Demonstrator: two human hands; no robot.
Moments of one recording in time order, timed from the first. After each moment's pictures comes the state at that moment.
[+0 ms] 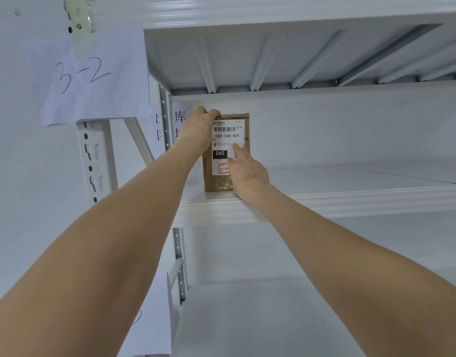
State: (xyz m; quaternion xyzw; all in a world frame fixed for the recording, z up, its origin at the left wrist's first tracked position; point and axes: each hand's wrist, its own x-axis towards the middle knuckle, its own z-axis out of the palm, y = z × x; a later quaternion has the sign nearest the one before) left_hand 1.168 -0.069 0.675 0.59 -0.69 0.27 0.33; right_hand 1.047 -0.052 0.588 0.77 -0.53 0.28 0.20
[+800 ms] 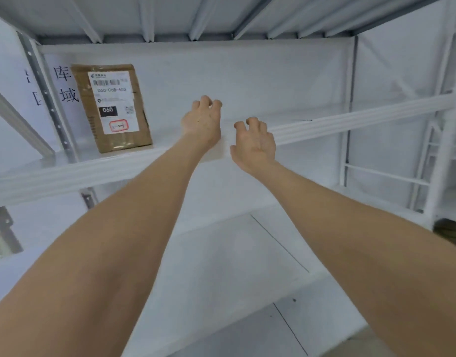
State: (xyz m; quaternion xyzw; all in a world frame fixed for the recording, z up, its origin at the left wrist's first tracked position) left_hand 0.958 -0.007 0.578 0.51 -0.78 0.23 0.26; right_hand 0.856 0.033 0.523 0.59 -0.72 0.32 0.19
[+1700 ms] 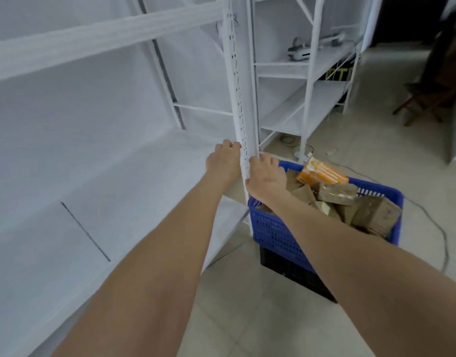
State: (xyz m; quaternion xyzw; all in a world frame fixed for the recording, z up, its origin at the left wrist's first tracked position) left_hand 0.360 0.157 0.301 0.28 -0.96 0.01 0.08; right_hand 0.312 0.251 0.264 0.36 -0.92 0.17 0.02
